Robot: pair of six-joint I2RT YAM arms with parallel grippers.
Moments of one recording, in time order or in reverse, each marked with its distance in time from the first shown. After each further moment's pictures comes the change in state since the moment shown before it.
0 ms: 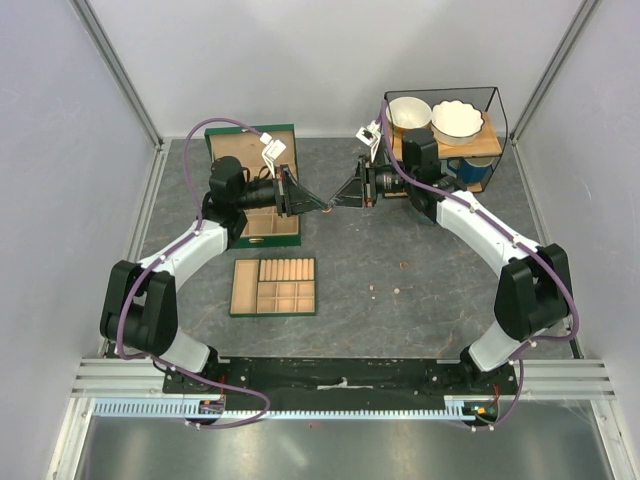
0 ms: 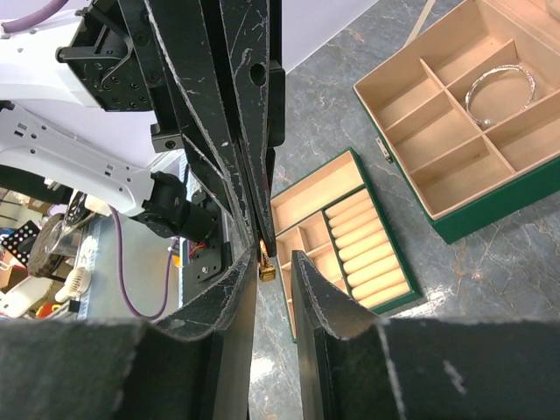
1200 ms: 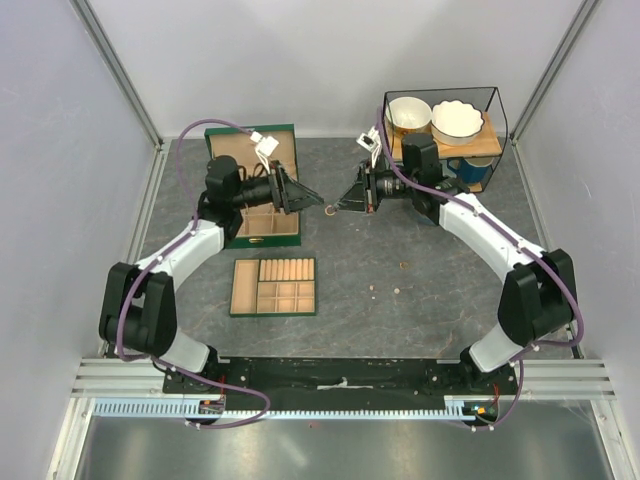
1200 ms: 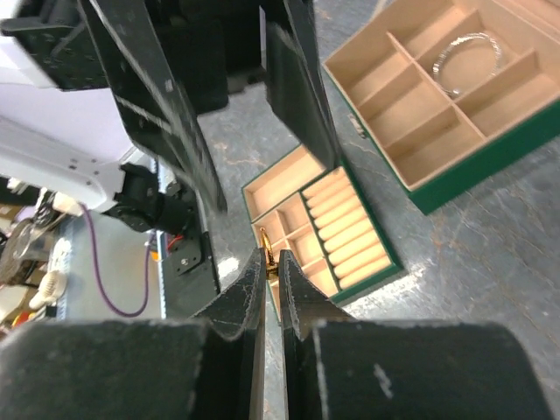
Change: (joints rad) left arm 0.021 0.001 0.000 -0.040 -0.082 0.002; right arm 0.006 -0.029 -0.018 -0.092 0.057 -0.071
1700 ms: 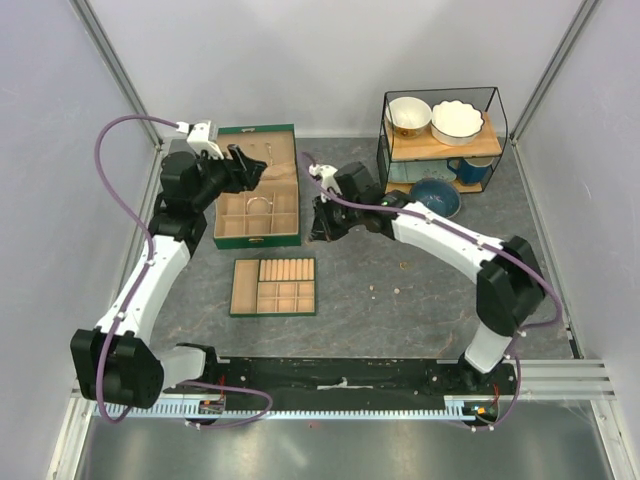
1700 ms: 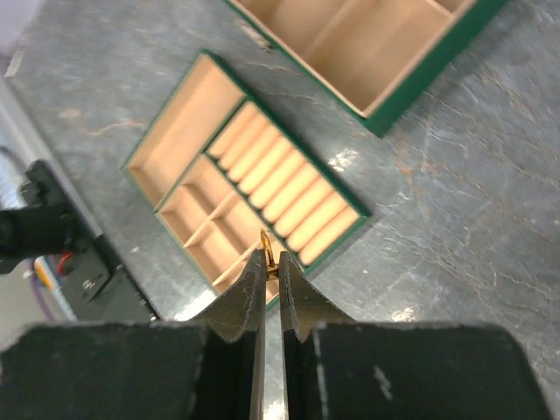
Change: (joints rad) left arm 0.155 -0.286 0.054 -0.455 -0.652 0.315; right arm 0.290 0.099 0.093 -0.284 0.583 -0.042
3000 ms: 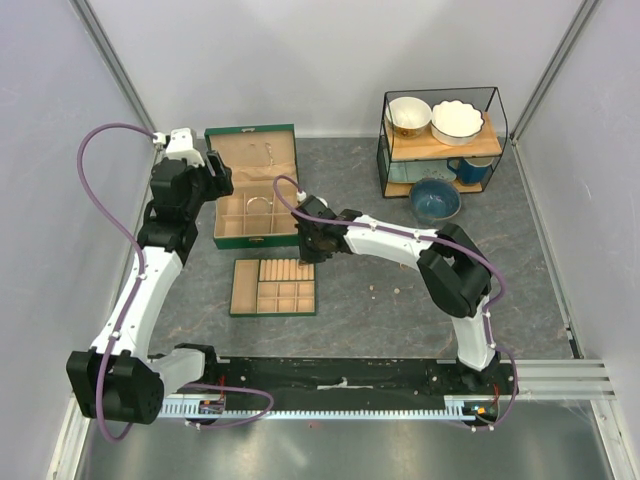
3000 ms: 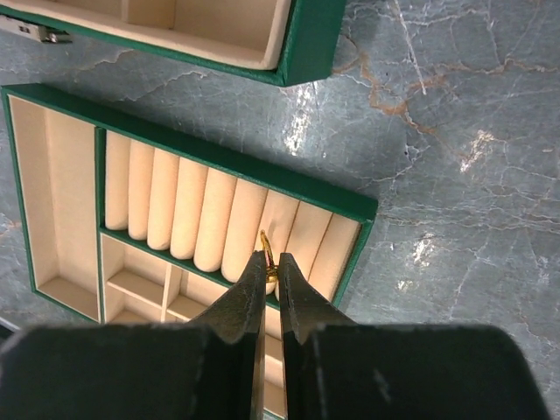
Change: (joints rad) left arm 0.048 -0.100 -0.015 -0.175 -0.420 0.156; right arm 0.171 0.316 0.109 -0.088 0.427 0.459
